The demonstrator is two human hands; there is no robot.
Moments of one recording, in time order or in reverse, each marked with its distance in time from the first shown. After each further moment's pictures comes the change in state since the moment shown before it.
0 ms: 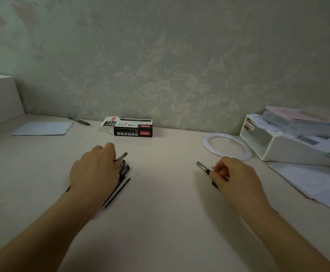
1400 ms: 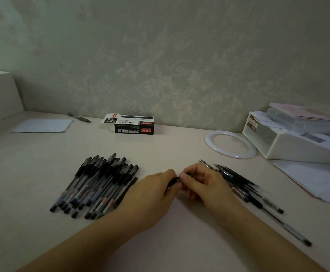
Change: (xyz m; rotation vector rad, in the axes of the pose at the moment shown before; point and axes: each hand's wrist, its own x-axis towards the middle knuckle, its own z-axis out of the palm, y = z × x) left_hand -0.041 0.055 0.043 -0.406 -0.242 0.490; right_hand -0.016 -0.039 0.033 0.922 -0.416 0.142
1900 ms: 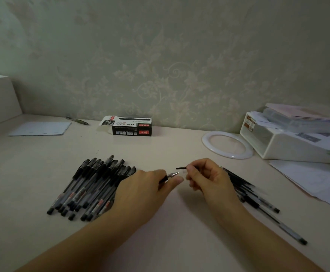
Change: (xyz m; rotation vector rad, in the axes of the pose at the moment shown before) left_hand 0.006 0.000 -0.005 0.263 0.141 -0.173; right_hand 0.002 0.005 -0.006 0.068 0.196 -0.072
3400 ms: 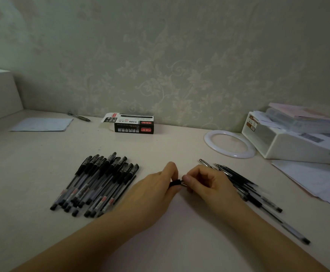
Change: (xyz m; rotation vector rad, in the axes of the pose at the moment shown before) left_hand -0.006 -0.002 0.004 -0.343 -0.179 0.227; right_hand -0.003 0.002 -0.008 -0.322 -0.228 -0.112
